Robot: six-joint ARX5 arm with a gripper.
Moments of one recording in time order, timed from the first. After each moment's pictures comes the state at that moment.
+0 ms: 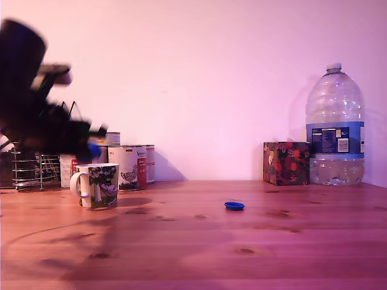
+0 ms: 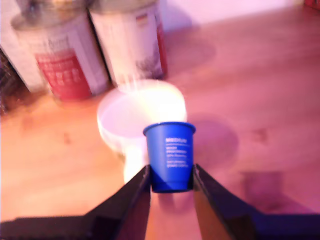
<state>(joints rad) -0.29 1.64 0.75 0.51 -0.10 0.00</state>
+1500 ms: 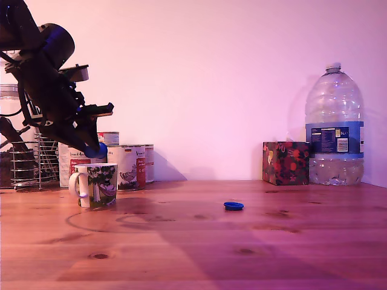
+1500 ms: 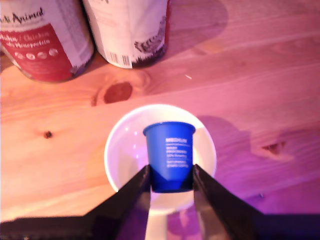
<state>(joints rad) -0.18 1.85 1.33 -0.22 0.10 -0.04</state>
